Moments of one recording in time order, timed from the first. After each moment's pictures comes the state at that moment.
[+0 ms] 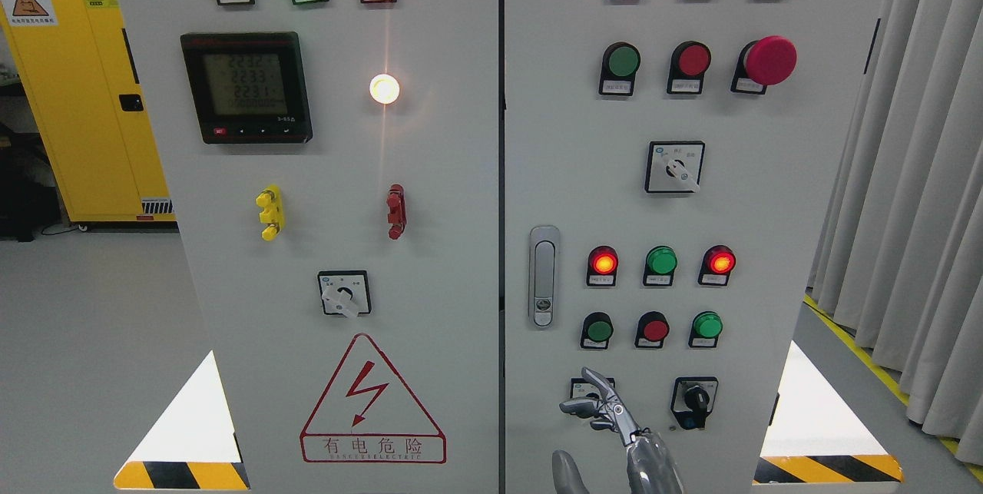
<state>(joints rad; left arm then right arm) -0.04 -0.11 -0.09 -0.04 0.15 -0.05 -0.03 -0.07 0.03 0.25 -1.88 0.64 -0.13 -0.12</state>
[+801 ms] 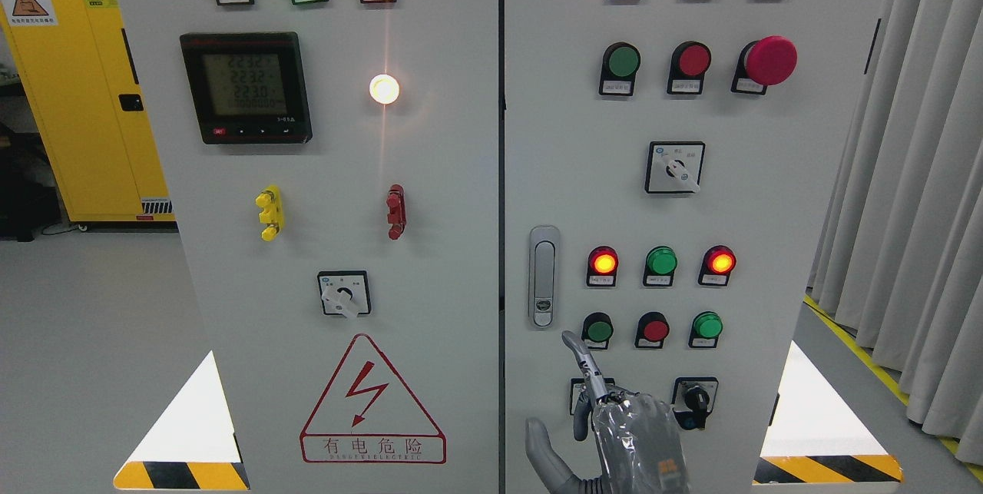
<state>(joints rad) -0.04 -0.11 -0.09 -0.04 0.15 -0.05 -0.03 -0.17 0.08 0.28 -1.85 1.18 -0.01 -0.20</state>
